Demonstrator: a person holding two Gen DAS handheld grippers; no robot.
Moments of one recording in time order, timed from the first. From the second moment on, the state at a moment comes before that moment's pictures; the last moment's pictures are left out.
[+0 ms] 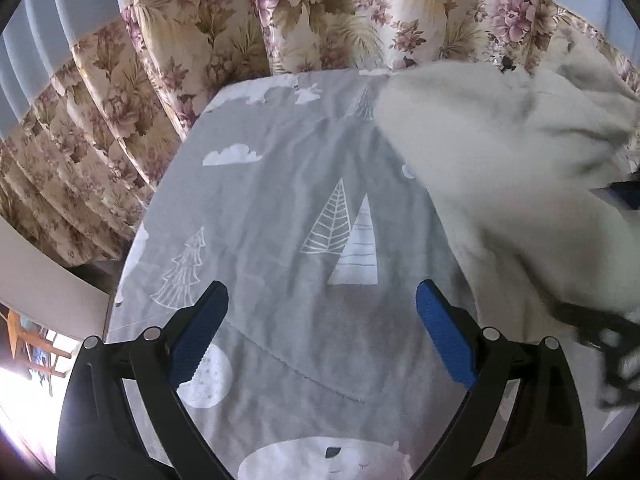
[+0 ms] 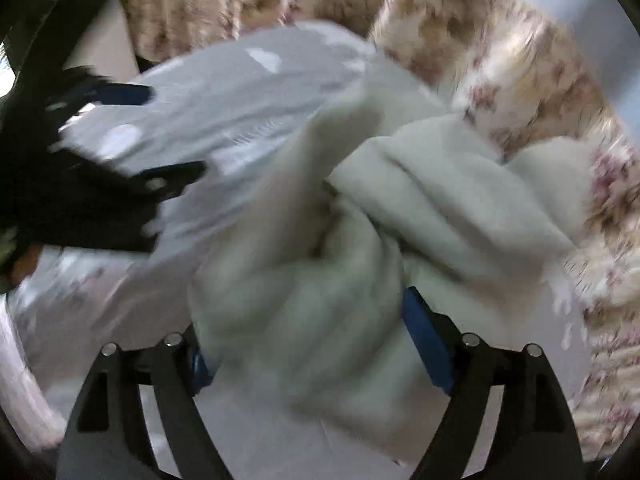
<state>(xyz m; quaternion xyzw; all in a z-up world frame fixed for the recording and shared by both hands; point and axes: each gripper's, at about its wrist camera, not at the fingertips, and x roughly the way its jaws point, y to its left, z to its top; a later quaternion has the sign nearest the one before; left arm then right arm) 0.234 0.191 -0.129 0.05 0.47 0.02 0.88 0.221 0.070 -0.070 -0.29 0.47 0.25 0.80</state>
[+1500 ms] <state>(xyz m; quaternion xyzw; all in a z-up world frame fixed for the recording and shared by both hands) 0.269 0.106 -0.083 0.06 0.39 -0.06 0.91 0.318 -0.104 -0.055 0.00 0.38 0.20 0.90</state>
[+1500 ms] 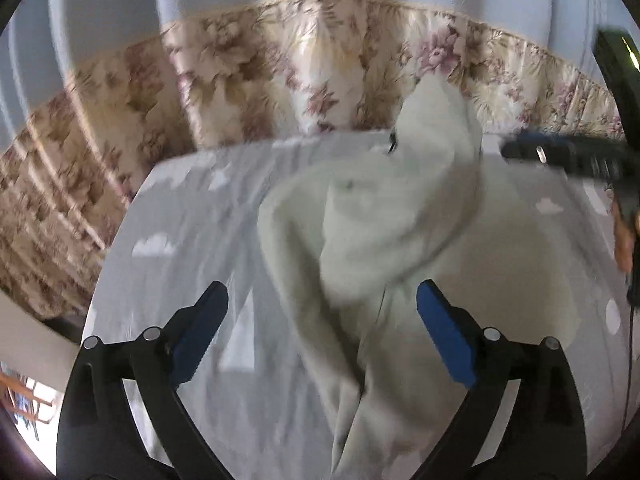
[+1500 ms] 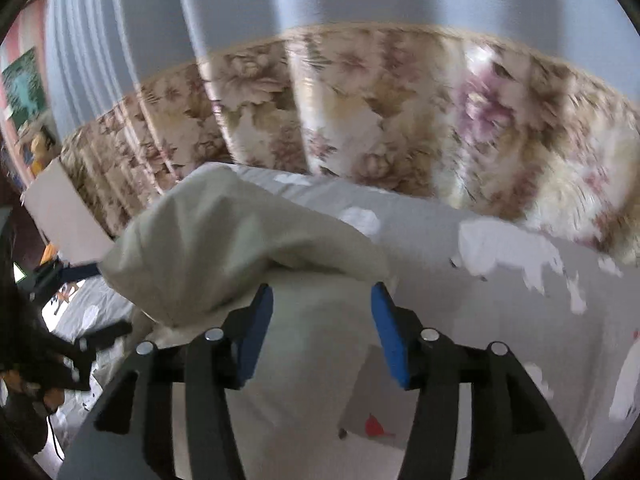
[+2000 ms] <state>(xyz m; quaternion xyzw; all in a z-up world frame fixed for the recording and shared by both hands) 0.356 0.159 -0.098 -0.15 0.44 -0.20 0.86 0.331 -0.066 -0.054 -0.04 0.37 0.24 0.90</state>
